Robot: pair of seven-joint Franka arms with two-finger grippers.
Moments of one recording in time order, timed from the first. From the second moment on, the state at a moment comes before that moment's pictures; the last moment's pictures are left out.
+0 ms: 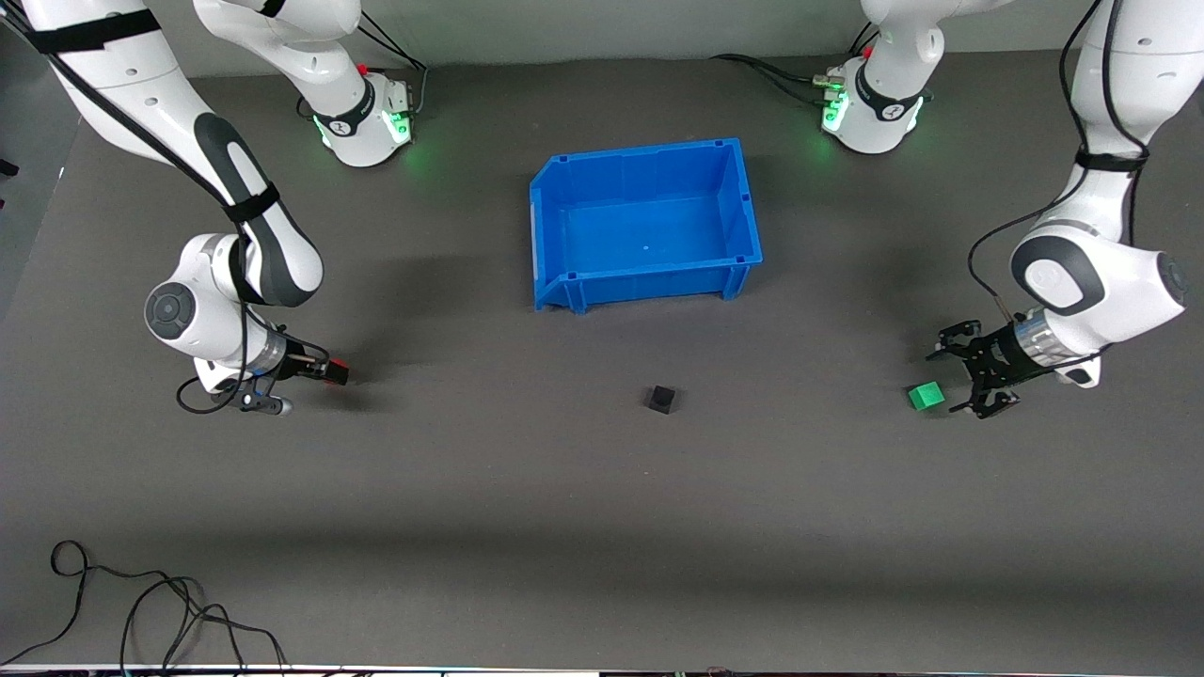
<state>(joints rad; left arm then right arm) 0.17 0.41 -0.03 -2.18 -0.74 2.53 -1.04 -0.02 0.40 -0.01 -2.23 0.07 2.58 0.15</state>
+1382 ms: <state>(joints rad) 0.13 0.44 -0.03 -2.07 -0.82 2.51 -0.97 -0.01 0.44 -0.01 -2.23 0.07 2.65 0.15</state>
